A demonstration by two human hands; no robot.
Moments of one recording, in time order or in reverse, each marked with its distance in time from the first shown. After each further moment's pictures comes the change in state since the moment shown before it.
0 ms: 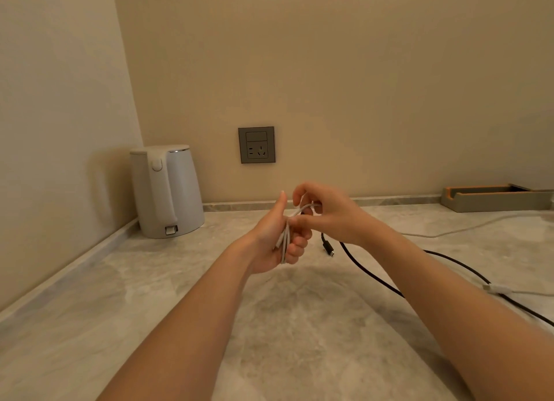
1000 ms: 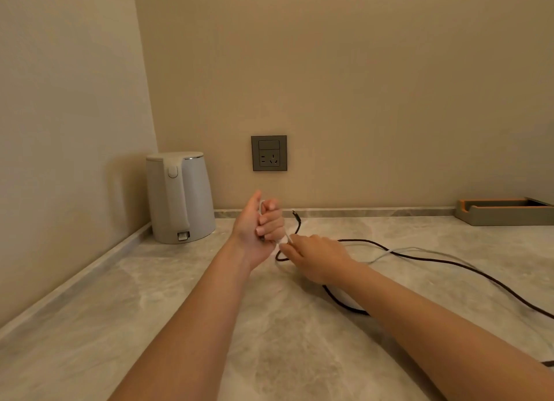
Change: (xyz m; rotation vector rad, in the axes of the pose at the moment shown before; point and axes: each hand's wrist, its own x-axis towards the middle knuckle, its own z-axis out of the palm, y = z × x) left_hand -0.004 0.015 -0.033 -0.685 0.005 0.300; right_hand 0.003 -0.003 0.062 -0.559 -0.249 0.274
